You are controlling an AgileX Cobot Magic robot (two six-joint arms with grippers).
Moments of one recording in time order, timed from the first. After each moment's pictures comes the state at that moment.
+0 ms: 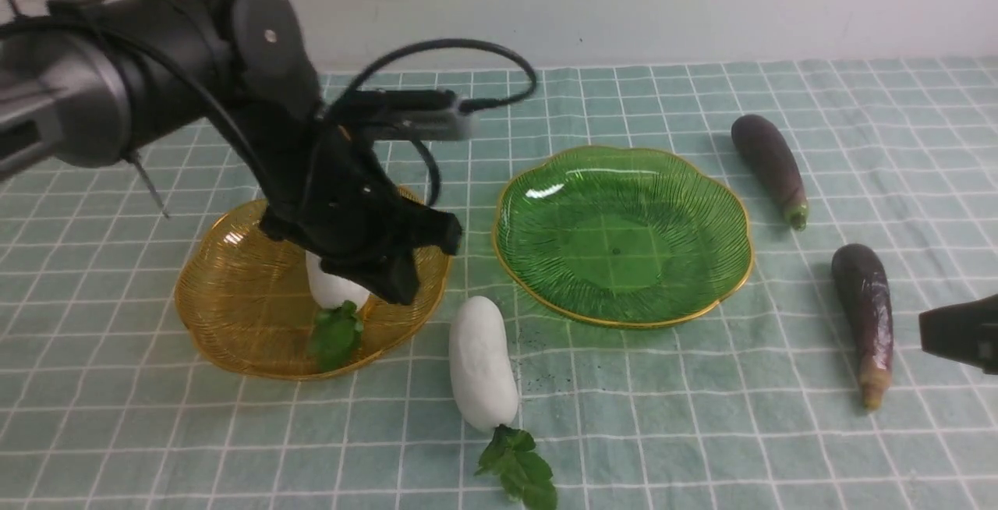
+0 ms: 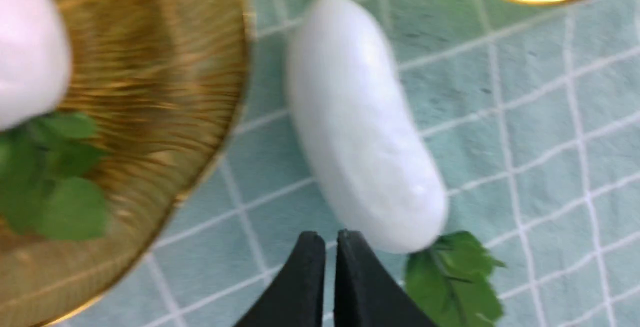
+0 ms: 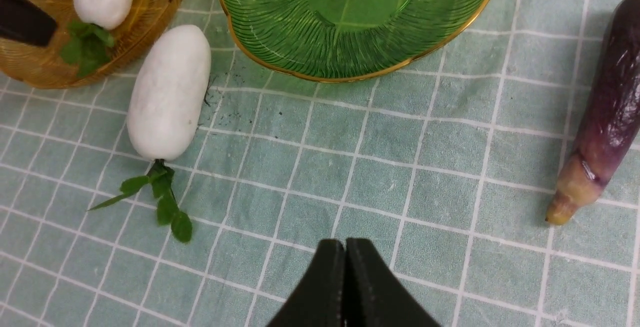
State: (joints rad) right arm -0.04 0.92 -0.78 0.61 0.98 -0.48; left arm -0.42 1.79 -1.46 -0.24 1.07 0.00
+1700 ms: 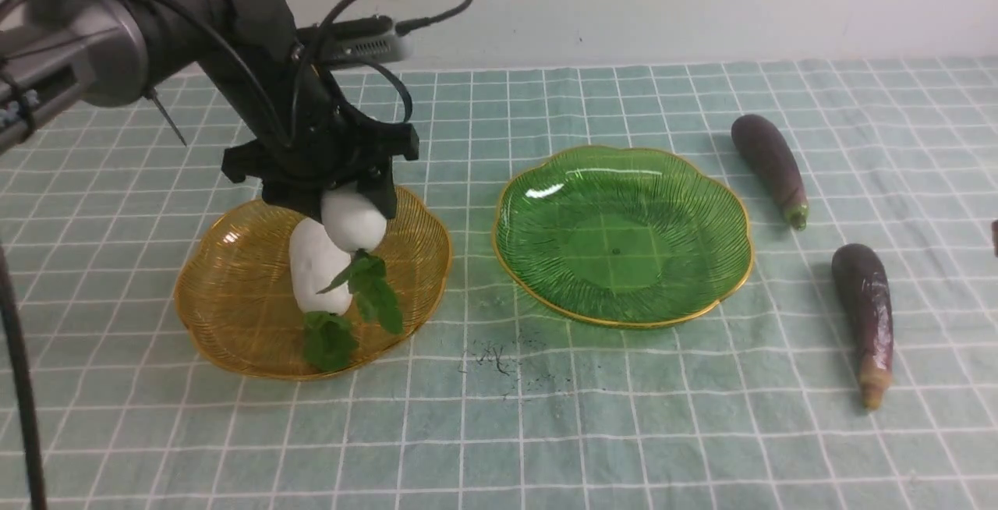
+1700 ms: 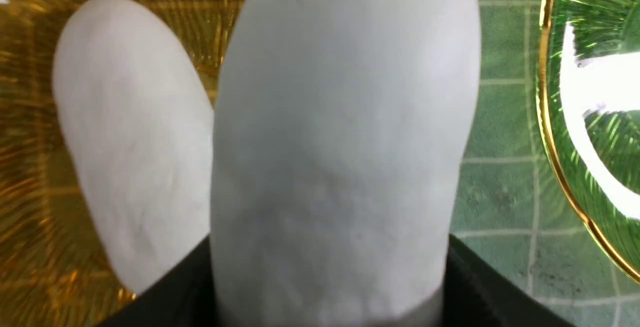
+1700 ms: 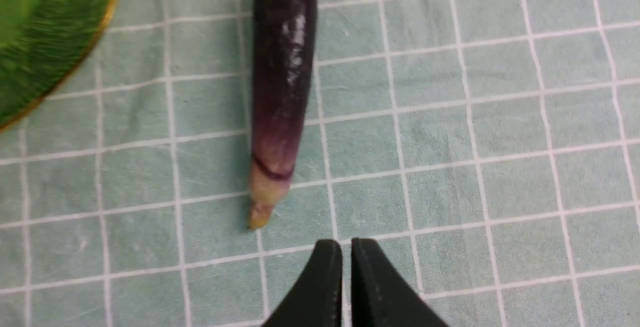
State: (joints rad) right arm -0.04 1.31 -1.03 -0.05 1.00 0.10; left arm -0.24 2.00 -1.71 -0.14 1.02 -0.19
